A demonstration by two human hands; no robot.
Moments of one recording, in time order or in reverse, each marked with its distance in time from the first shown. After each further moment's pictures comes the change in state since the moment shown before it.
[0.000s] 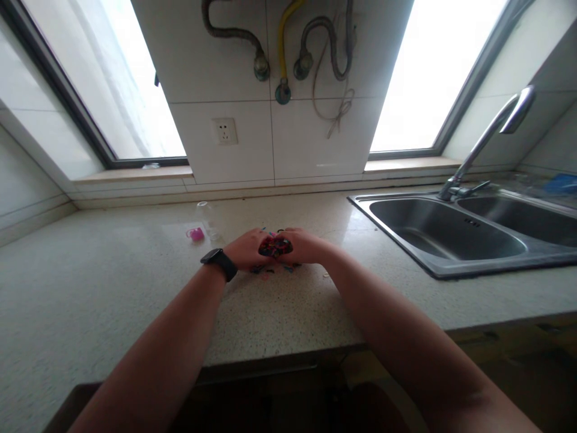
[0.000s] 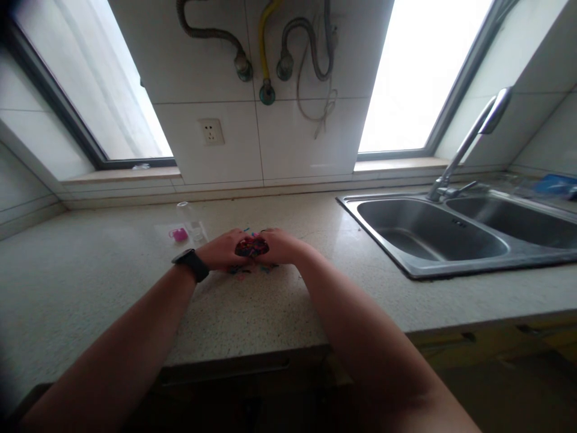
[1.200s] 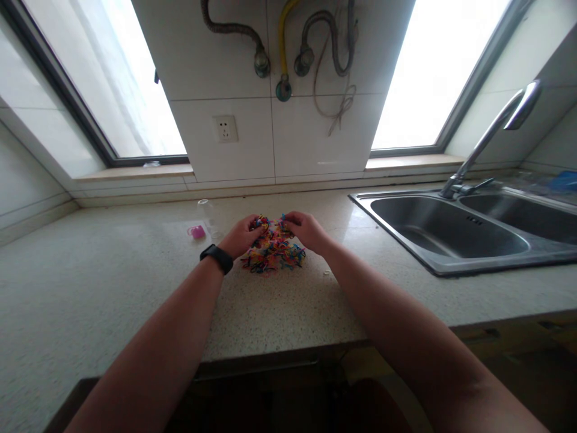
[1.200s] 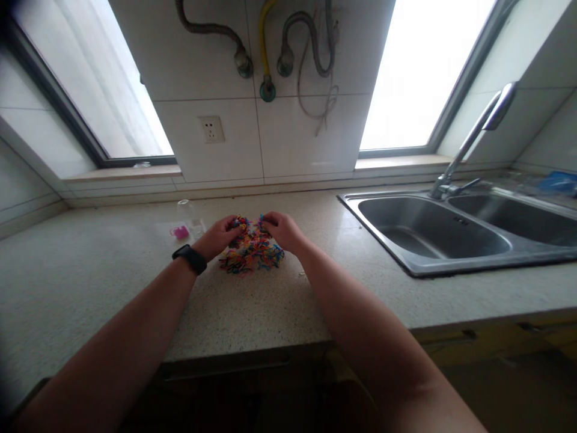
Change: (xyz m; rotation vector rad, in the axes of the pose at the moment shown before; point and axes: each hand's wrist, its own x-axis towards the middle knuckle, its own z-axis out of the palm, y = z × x) left_hand 0.004 -0.012 0.004 -0.765 0.255 -0.266; right_hand 0.018 0.022 0.019 0.808 0.461 0.256
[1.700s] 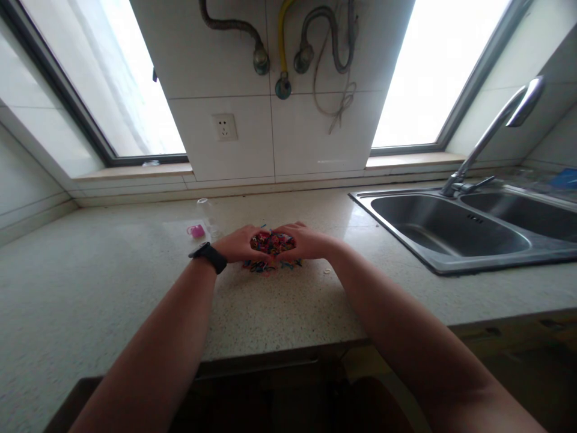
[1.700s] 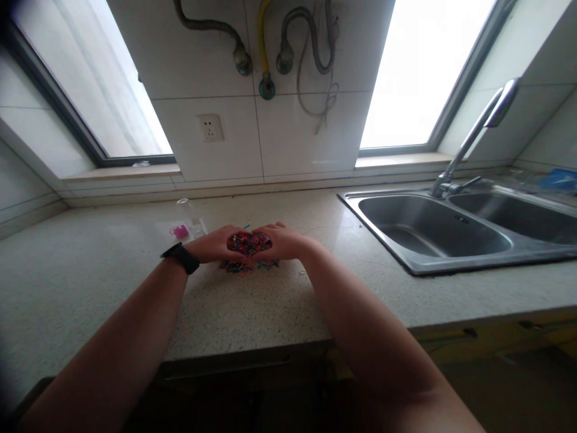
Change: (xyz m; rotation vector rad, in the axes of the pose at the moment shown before) left_hand -0.010 0.005 -0.020 0.527 -0.251 0.158; right_hand -0.021 -0.027 -0.015 -0.671 -0.463 -0.268
